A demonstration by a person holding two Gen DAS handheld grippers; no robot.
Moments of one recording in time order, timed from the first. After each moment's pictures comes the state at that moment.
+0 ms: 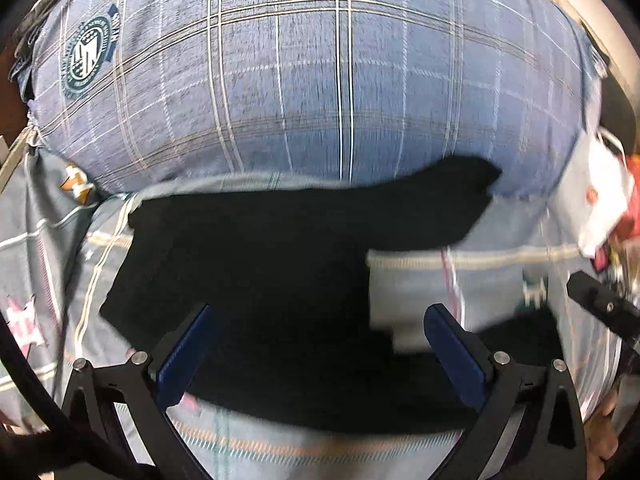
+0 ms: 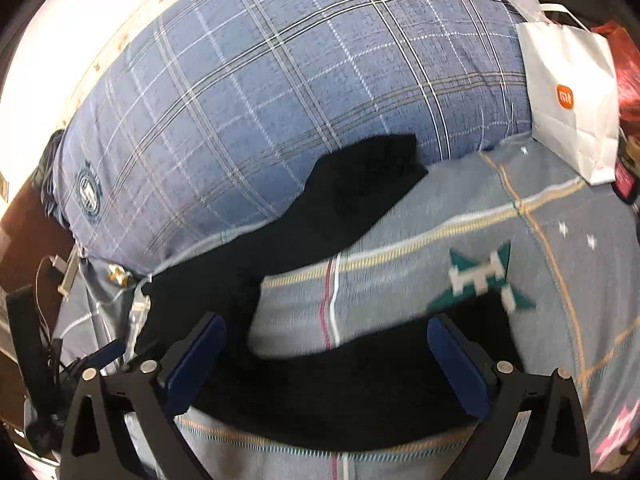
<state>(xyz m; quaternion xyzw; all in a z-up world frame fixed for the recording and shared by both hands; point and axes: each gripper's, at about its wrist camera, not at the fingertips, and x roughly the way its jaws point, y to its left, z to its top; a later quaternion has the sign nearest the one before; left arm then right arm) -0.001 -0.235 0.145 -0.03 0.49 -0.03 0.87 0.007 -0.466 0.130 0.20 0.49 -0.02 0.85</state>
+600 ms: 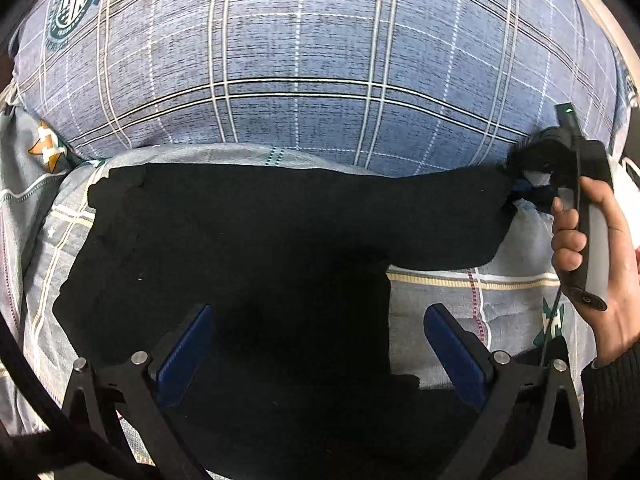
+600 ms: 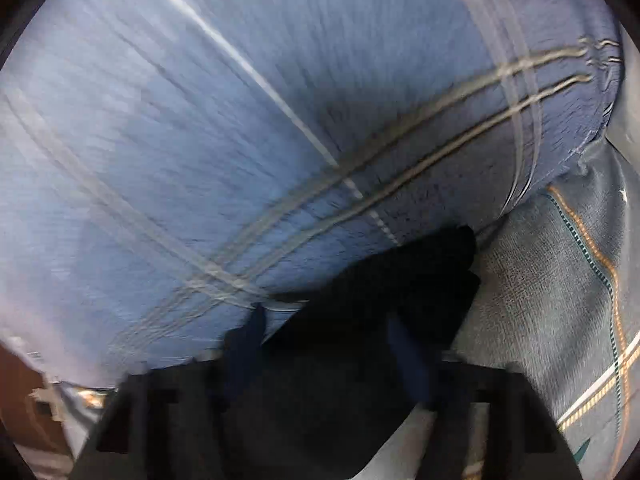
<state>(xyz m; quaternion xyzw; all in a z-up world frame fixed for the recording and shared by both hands) 0.030 -0.222 0.089 -0.08 0.52 -0.03 0.85 0.253 -0.536 0.009 0.28 0.58 -0.11 0.75</state>
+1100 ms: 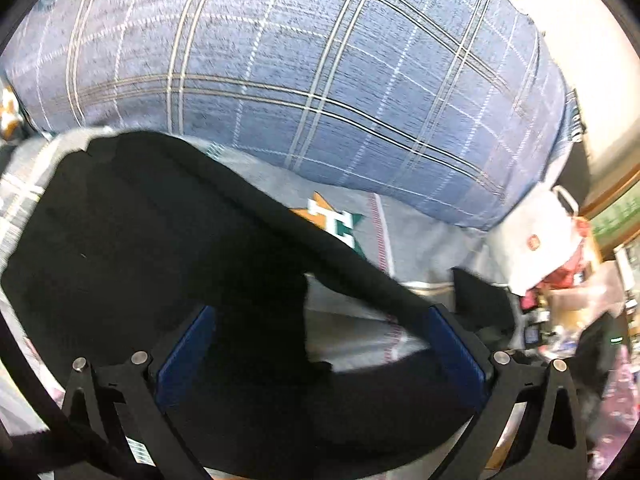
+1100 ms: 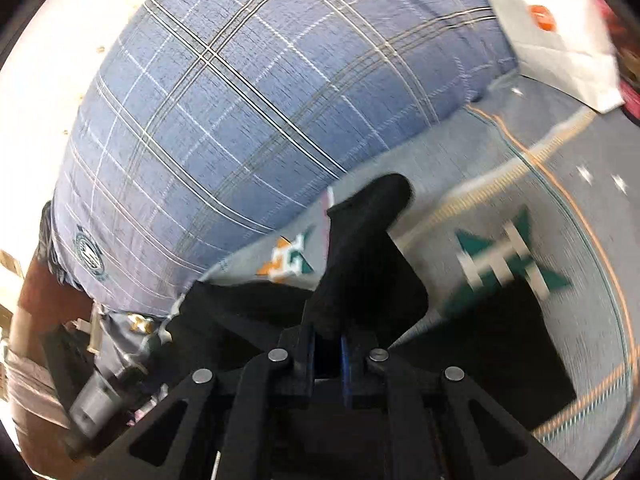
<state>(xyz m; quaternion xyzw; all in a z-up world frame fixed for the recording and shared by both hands) 0.015 -0.215 0.101 -0.19 0.50 -0.14 0.83 0.011 -0.487 0.088 0.33 0.47 -0.05 0.82</state>
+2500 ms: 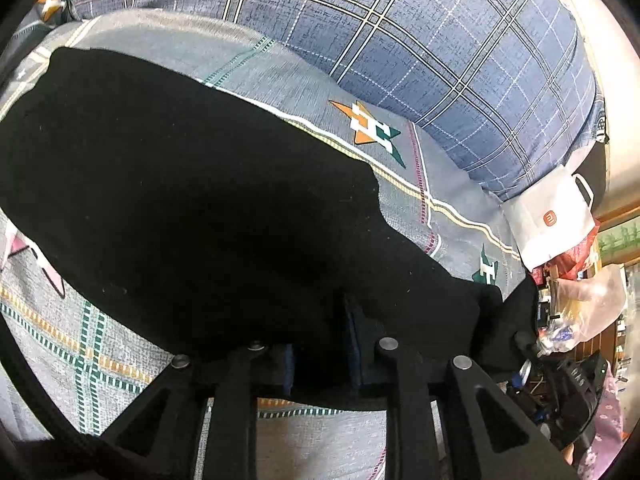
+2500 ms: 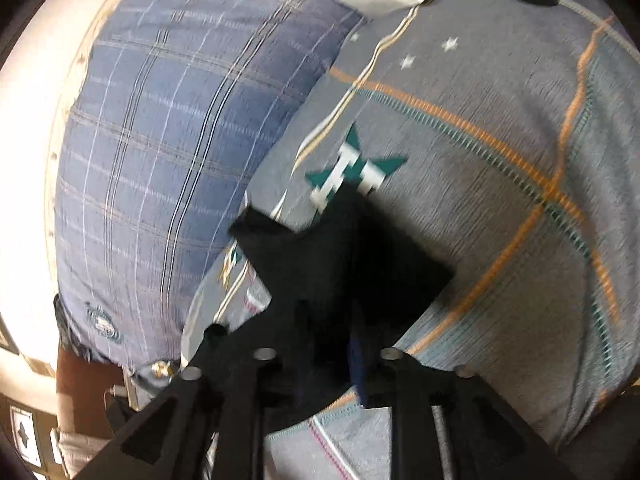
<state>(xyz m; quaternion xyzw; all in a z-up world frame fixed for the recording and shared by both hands) -0.042 -0.216 0.034 -0.24 0.56 -0.10 0.78 -0.109 -0.555 0.064 0.48 0.44 -0.13 0.75</state>
